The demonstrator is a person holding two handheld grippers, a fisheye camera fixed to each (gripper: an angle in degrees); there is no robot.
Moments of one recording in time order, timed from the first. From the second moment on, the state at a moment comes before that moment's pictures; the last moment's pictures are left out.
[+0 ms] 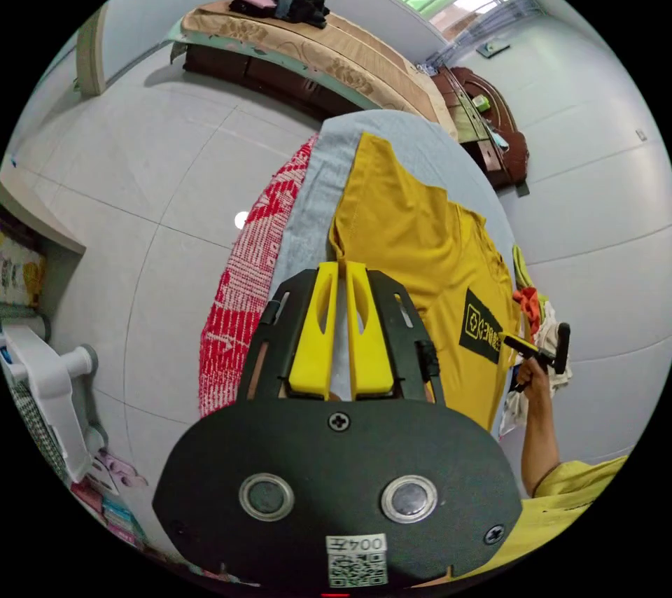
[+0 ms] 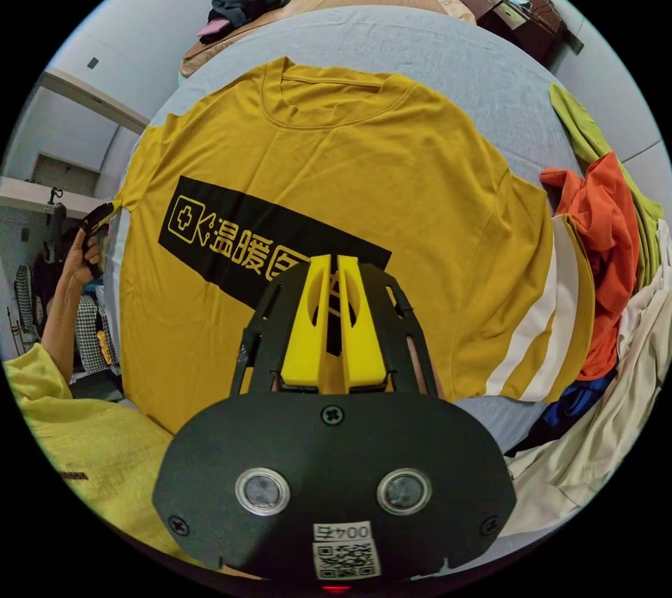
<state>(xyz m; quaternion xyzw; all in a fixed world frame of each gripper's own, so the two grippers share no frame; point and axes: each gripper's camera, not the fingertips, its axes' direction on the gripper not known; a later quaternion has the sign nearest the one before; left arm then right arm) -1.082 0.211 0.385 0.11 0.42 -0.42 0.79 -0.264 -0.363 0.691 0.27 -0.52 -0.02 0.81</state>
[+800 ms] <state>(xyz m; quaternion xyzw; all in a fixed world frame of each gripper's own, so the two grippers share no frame) -1.072 0.072 0.343 0.17 0.26 -0.23 0.92 -0.343 -0.487 0.477 0.45 -0.39 -0.23 0.77</state>
